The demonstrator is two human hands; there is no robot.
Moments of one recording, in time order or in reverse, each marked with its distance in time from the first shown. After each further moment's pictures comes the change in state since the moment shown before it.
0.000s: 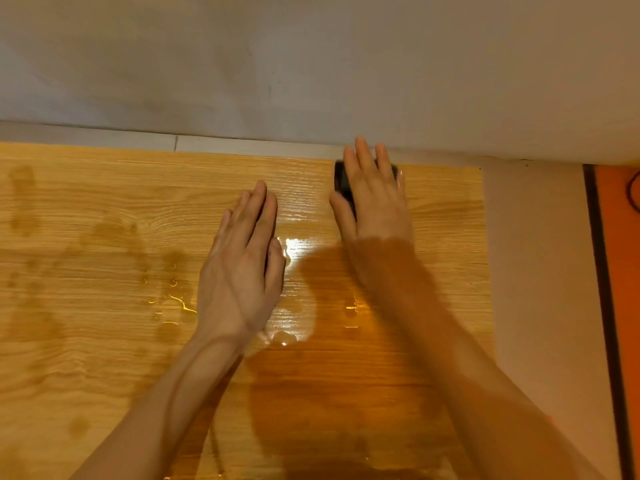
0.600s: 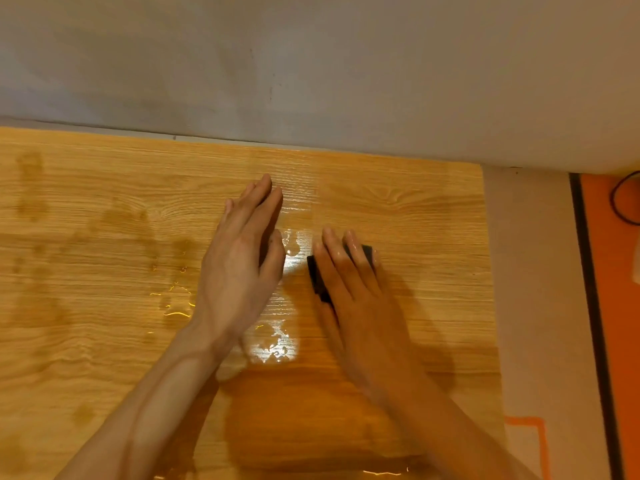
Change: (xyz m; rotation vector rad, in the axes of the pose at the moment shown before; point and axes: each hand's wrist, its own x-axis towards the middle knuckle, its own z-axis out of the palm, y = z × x) left_hand -0.003 -0.003 -0.016 -0.237 0.010 -0.031; right_hand -0.106 -0.025 0.005 -0.088 -0.160 -0.202
